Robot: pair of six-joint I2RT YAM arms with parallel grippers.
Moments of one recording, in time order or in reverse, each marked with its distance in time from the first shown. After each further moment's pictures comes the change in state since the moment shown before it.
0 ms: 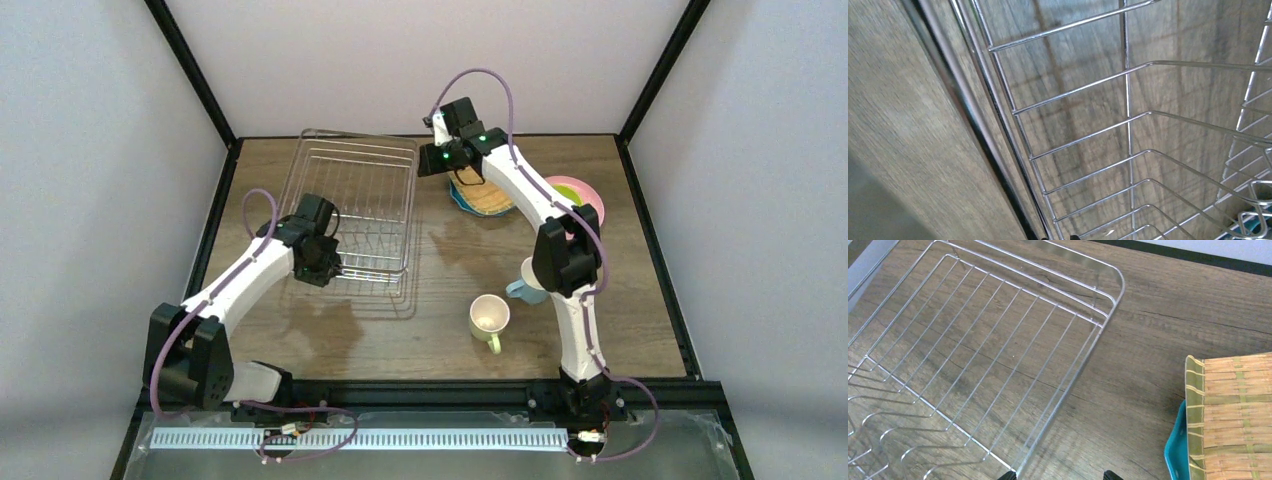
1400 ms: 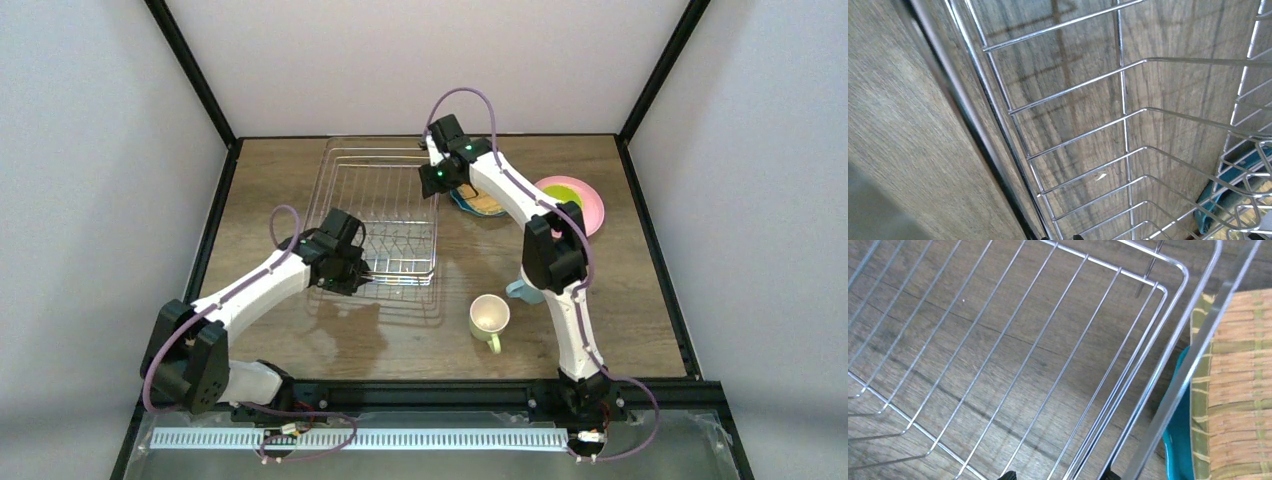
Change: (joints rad) left arm -0.184 -0.005 -0.100 0.194 0.083 -0.207; right arm 0.038 0.073 -0.003 -0.099 0.115 -0.043
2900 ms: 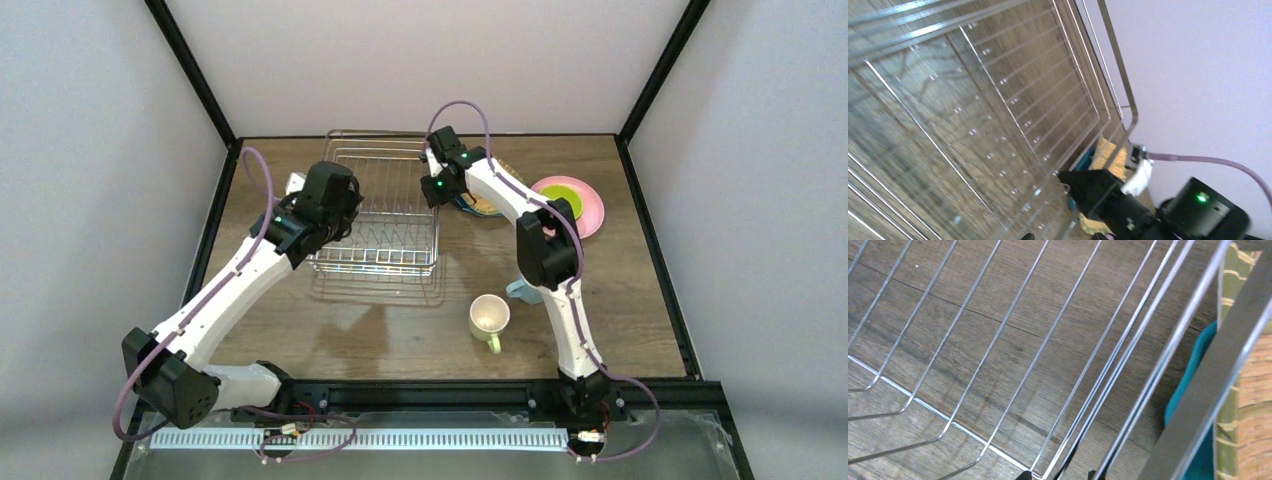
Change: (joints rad) left arm -0.050 -0.071 0.371 -0.020 -0.364 0.253; right arm -0.005 0.073 -0.032 0.021 0.008 -0.031
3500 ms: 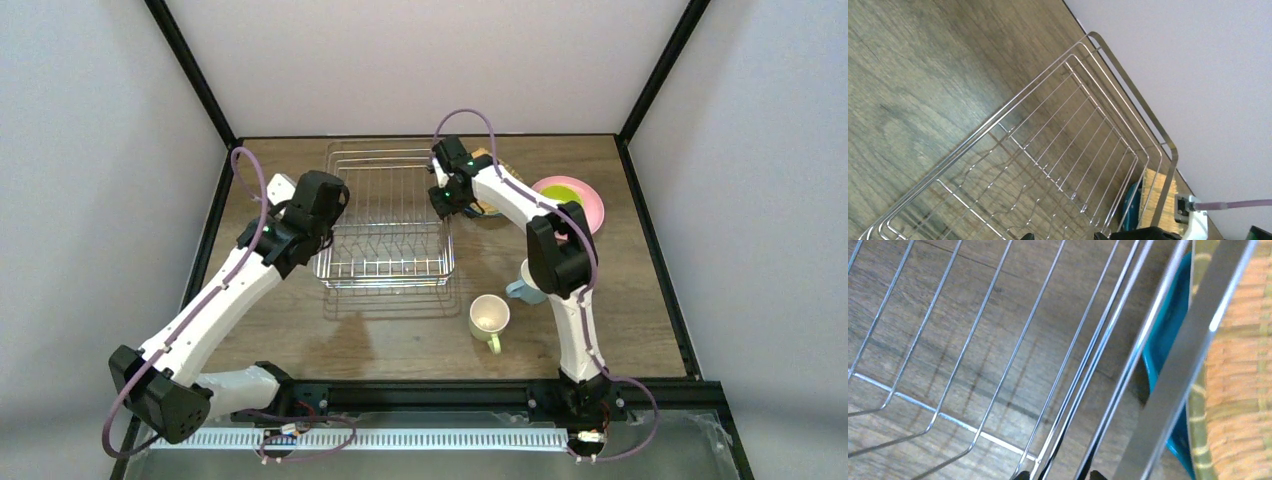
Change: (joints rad) left arm 0.004 -0.074 -0.023 -0.109 -0.199 0.221; right arm 0.005 -0.130 -0.196 0.026 0.074 -0.015
